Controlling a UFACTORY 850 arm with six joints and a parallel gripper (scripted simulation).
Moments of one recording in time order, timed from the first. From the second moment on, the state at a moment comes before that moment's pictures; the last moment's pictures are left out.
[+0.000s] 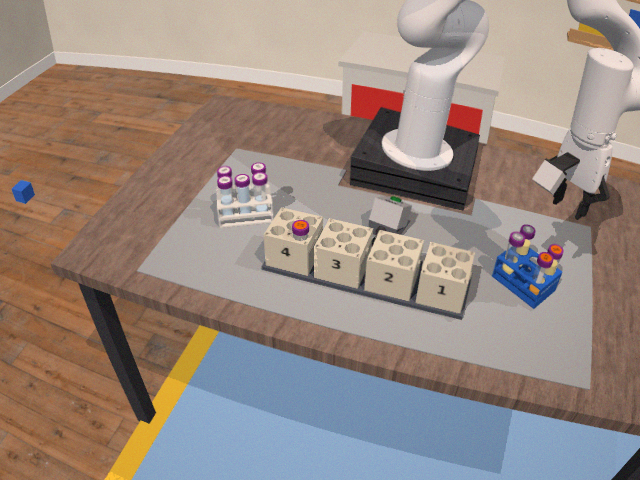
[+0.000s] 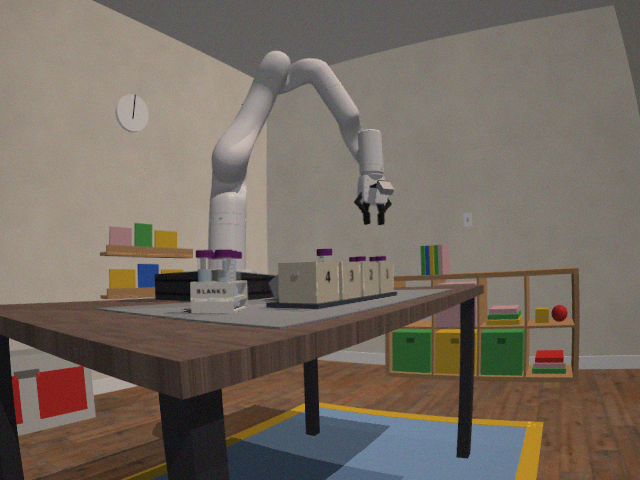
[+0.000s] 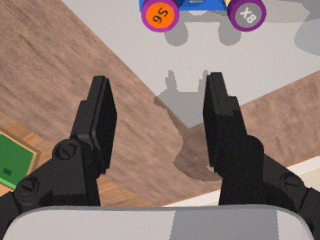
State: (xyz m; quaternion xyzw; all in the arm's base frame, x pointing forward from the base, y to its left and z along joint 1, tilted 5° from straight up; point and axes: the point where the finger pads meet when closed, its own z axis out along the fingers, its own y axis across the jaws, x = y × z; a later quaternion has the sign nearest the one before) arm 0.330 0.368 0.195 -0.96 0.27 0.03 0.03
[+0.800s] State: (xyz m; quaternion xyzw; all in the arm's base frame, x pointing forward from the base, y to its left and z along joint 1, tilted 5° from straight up) arm 0.359 0.351 0.189 -0.96 0.27 0.03 0.03
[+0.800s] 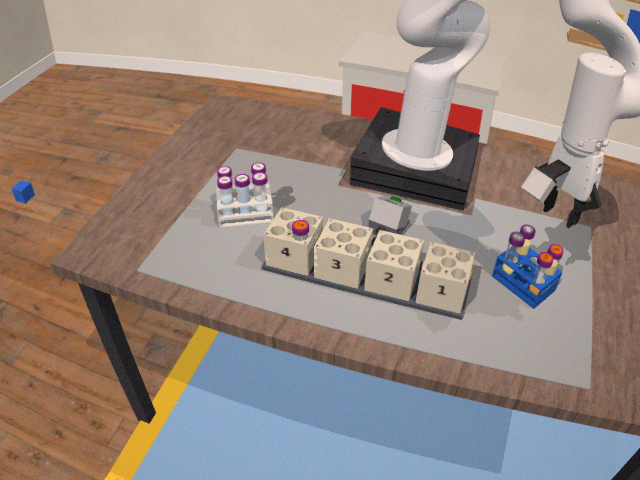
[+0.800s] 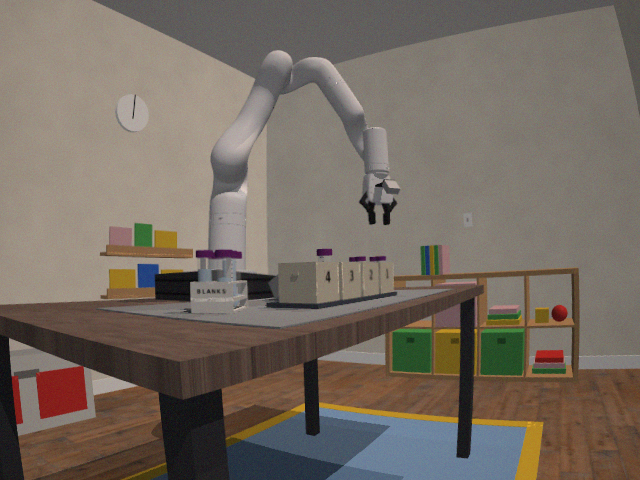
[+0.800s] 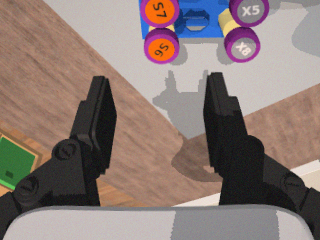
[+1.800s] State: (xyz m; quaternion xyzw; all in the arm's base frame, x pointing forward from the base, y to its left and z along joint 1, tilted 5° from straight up) arm 0.357 0.355 0.137 -0.96 0.27 0.03 0.03
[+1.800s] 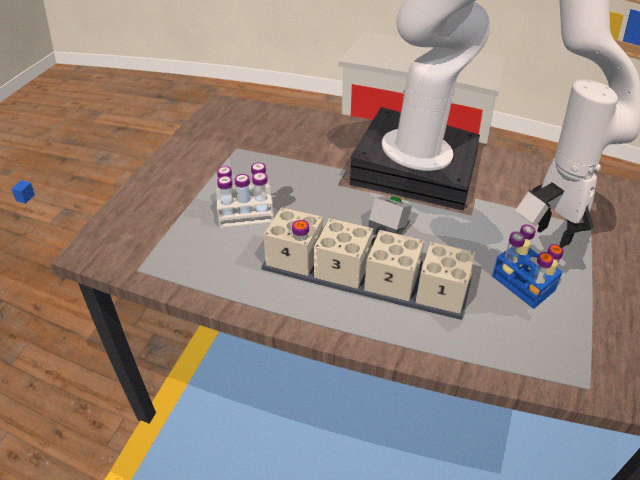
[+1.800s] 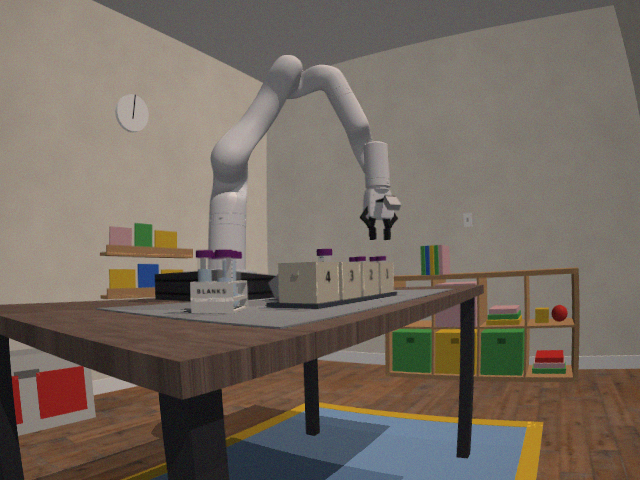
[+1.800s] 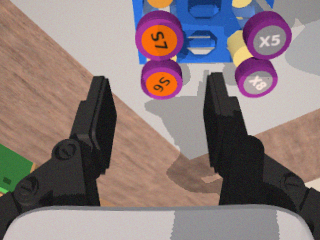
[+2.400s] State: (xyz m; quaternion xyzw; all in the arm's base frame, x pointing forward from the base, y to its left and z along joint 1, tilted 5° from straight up) arm 0.356 0.358 0.106 -0.96 0.27 0.03 0.03
